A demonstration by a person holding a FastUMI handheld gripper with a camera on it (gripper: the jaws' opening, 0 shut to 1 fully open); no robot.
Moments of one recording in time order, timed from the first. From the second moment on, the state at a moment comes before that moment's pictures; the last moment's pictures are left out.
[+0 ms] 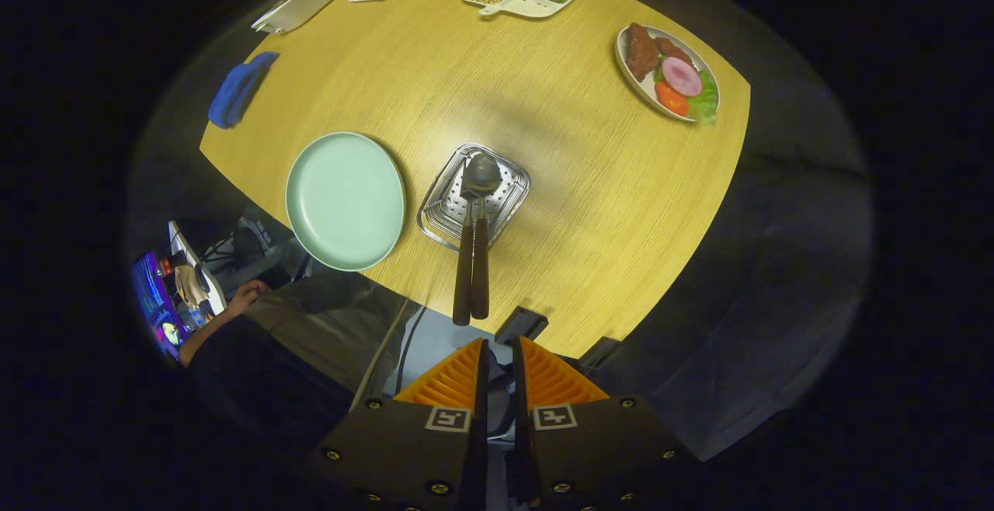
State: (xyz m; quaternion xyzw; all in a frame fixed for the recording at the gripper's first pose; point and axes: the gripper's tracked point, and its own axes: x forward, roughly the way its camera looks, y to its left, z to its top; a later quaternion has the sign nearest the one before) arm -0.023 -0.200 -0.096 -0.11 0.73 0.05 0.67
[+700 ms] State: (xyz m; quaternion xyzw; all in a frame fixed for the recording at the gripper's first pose) arm 0.004 -0.101 -0.047 0.00 0.26 -0.05 0.96
